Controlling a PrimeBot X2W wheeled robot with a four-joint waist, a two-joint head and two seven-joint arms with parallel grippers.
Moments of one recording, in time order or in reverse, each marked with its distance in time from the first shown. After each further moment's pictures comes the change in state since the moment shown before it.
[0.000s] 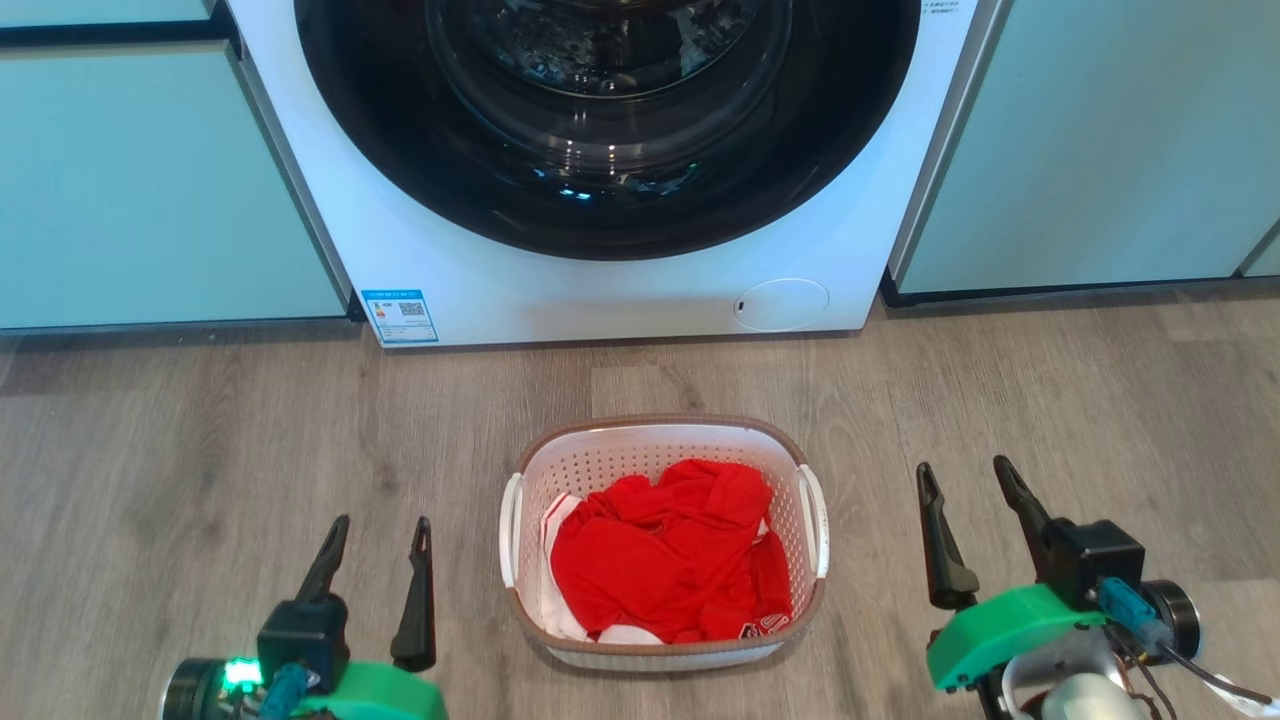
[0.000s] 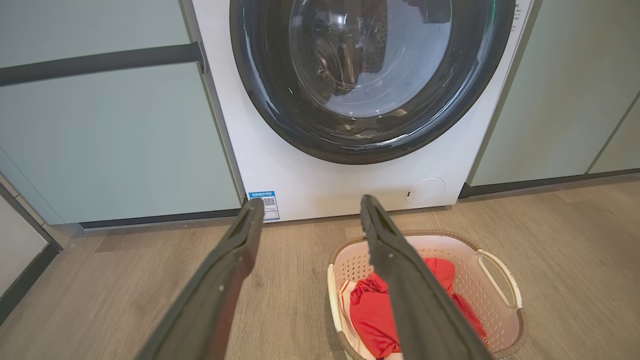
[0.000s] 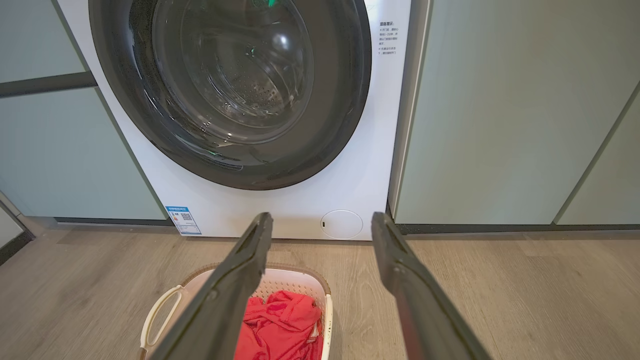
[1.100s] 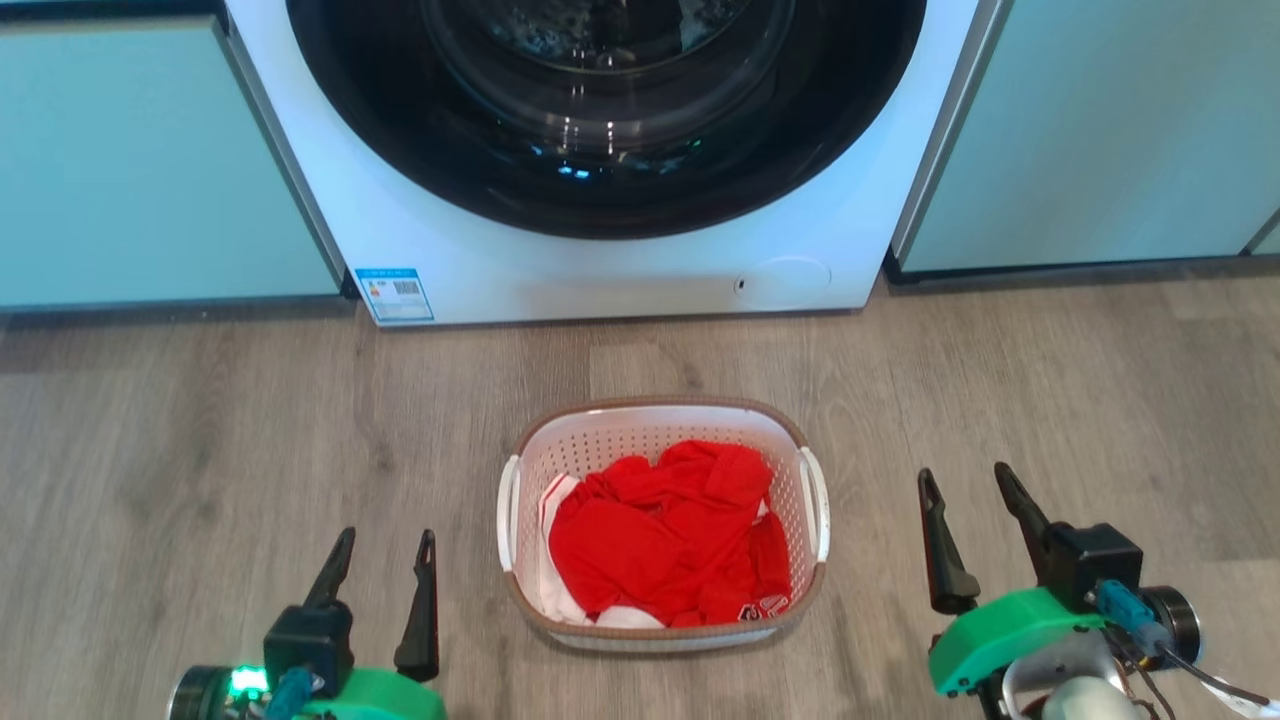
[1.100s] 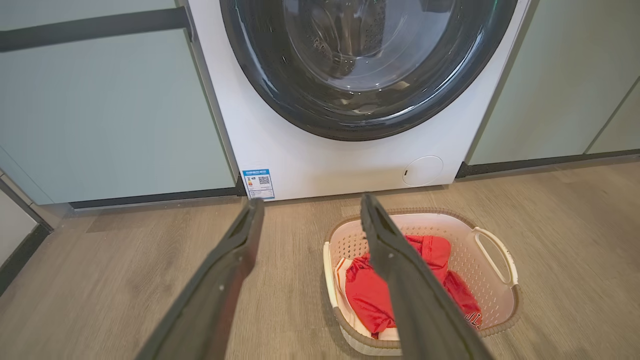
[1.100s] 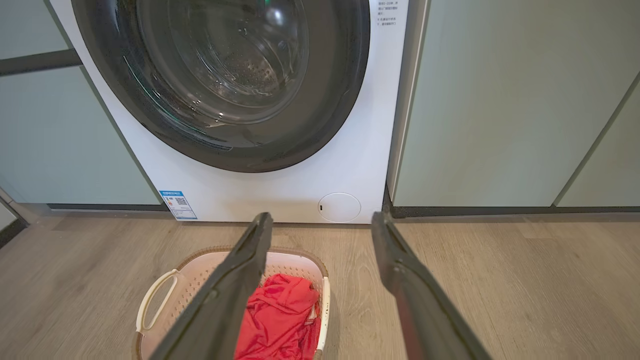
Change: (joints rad) left arm 0.002 -0.012 0.016 0.030 0.009 -0.024 0.000; right arm 0.000 0.000 -0.003 0.013 0.000 0.000 0.000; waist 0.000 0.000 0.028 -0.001
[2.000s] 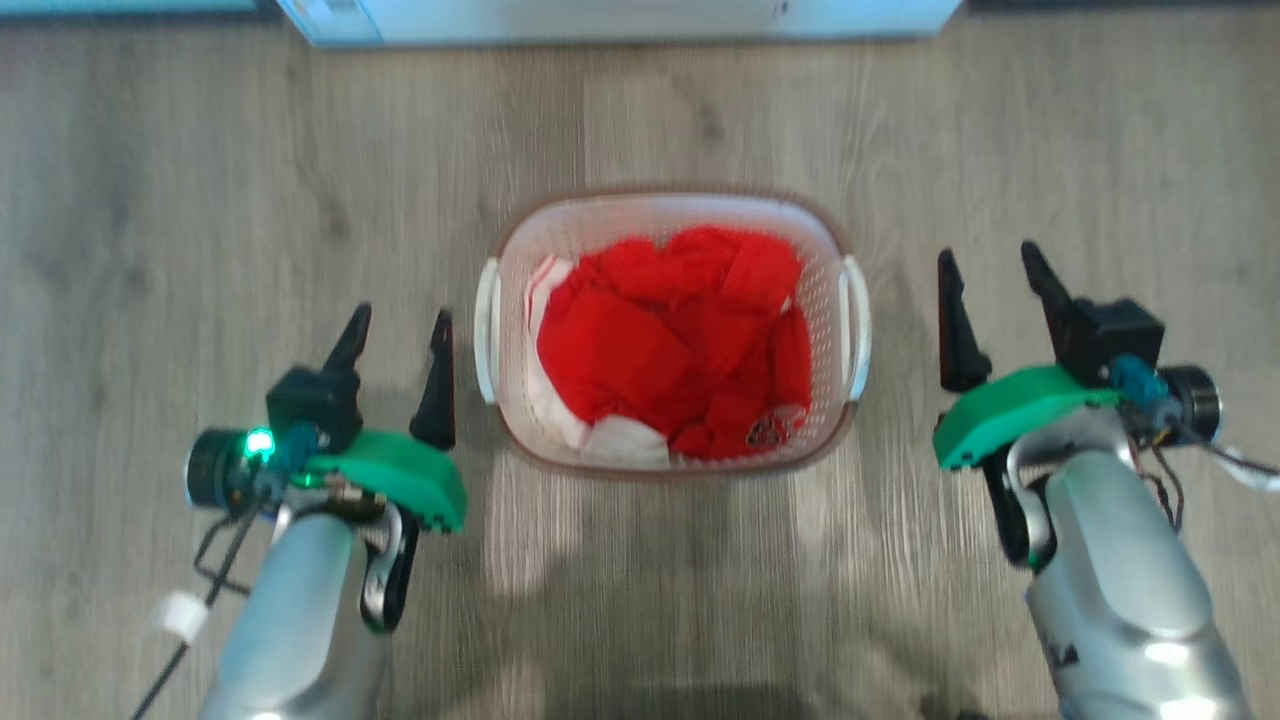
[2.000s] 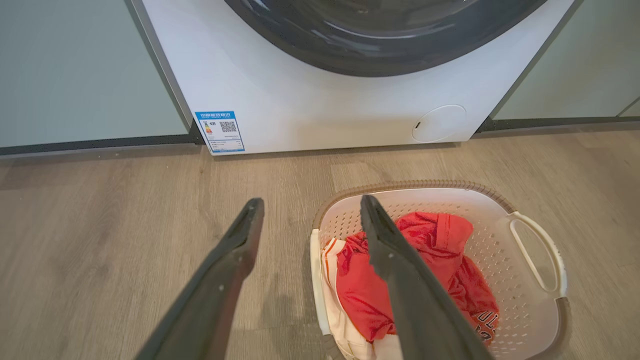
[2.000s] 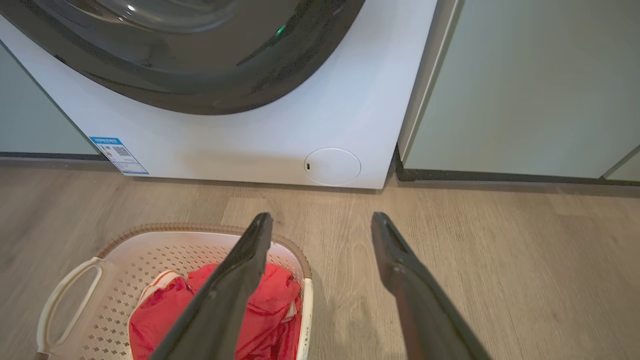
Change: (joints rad) left arm -0.447 -0.012 -0.044 0.264 -0.080 -0.030 -0.001; right arm -0.405 -0.006 -0.037 0.210 -0.042 0.000 -0.001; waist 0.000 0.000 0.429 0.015
